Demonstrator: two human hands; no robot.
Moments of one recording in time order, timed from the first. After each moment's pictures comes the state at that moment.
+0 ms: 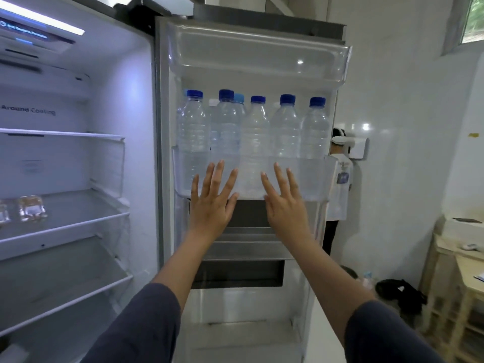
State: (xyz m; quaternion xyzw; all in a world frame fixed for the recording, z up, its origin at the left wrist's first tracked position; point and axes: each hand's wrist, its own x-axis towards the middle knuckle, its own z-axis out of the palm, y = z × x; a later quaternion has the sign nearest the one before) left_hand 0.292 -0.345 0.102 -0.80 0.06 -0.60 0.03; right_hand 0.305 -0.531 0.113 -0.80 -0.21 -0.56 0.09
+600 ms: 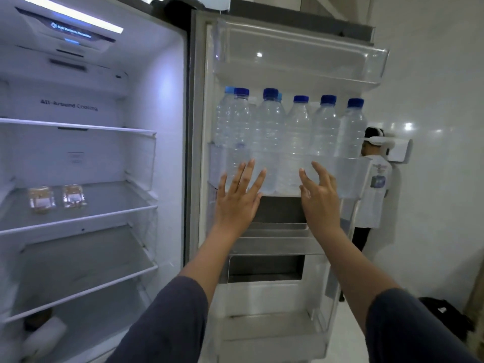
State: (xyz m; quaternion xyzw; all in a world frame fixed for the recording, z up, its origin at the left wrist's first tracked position) left_hand 0.308 -0.340 0.104 -0.82 0.04 -0.57 0.09; right_hand 0.334 -0.527 0.132 -0.78 -0.21 -0.55 0.21
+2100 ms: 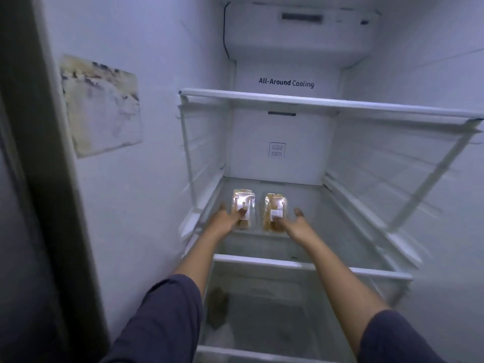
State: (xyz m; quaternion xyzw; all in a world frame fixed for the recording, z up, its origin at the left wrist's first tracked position) left_hand 0.294 0.283 0.019 -0.73 -0.46 -0.27 -0.42; right_hand 0.448 0.178 0.027 -0.79 -0.38 0.21 0.44
